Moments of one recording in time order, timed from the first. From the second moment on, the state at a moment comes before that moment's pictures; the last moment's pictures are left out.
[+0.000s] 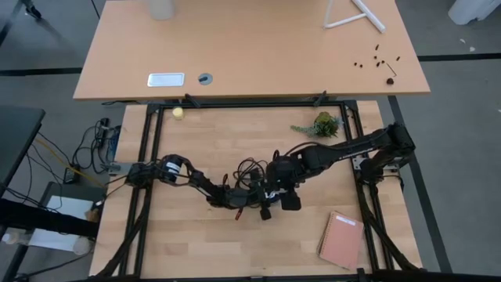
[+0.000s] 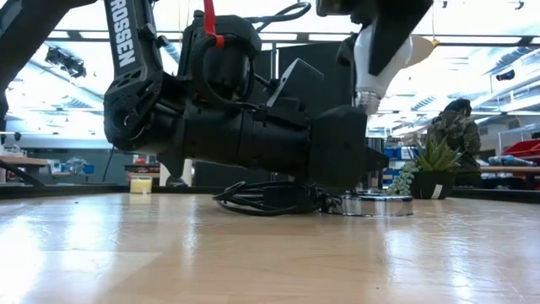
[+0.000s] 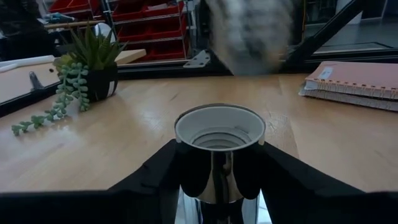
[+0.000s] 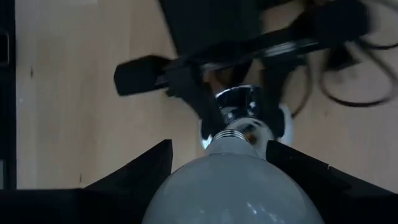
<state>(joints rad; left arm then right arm) -0.25 2.33 1.06 1.20 -0.51 0.05 0.18 1.67 1.39 -0.95 -0.08 0.19</state>
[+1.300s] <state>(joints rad) -0.24 2.33 1.06 1.20 -0.36 0.06 0.18 1.86 1.60 -1.16 -0.13 -0.32</state>
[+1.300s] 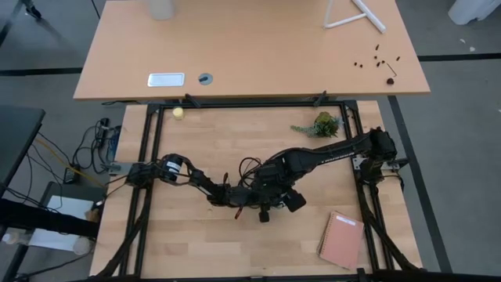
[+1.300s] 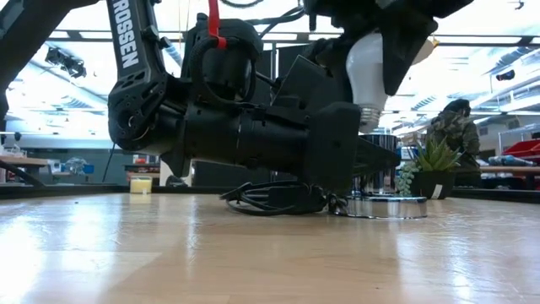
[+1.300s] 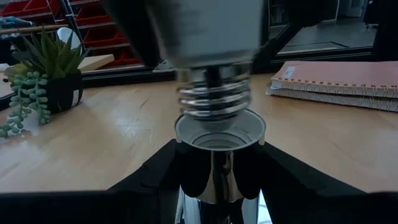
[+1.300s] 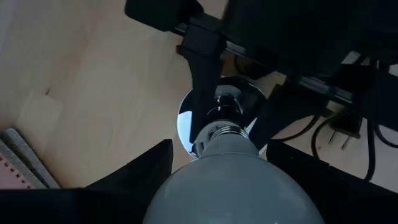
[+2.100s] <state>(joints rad) -0.24 2.33 1.06 1.19 -0.39 0.03 0.20 1.93 1.58 -1.13 -0.05 -0.47</state>
